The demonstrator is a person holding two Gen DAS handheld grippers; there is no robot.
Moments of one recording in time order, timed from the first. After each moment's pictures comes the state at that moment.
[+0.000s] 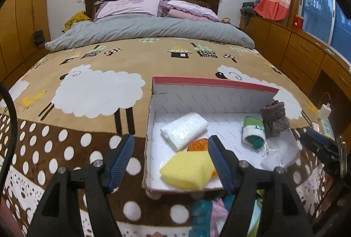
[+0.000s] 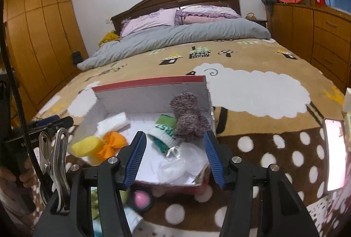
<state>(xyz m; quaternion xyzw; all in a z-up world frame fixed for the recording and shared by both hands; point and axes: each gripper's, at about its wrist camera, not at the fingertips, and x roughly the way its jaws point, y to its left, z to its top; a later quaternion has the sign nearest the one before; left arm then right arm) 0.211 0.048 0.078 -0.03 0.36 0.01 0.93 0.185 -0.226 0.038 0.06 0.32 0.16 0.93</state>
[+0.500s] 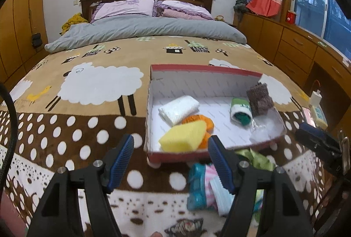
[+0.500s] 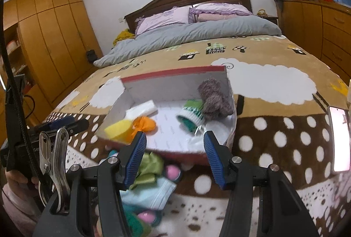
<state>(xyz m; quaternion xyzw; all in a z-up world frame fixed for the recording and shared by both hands) 0.155 0.043 0.081 -0.02 0.36 -0.01 0.93 0.133 -0.212 0.048 0.07 0.32 0.20 0.92</state>
